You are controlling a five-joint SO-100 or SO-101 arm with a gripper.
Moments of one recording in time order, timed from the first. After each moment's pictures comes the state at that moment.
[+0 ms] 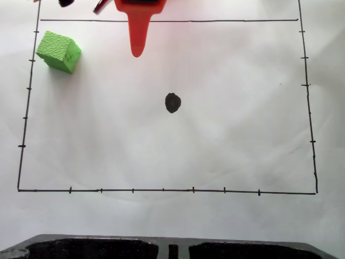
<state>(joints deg) 8.4 186.6 172.4 58.4 -5.3</state>
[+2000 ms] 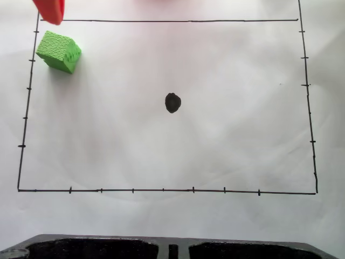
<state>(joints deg) 39.3 135.4 137.1 61.5 -25.3</state>
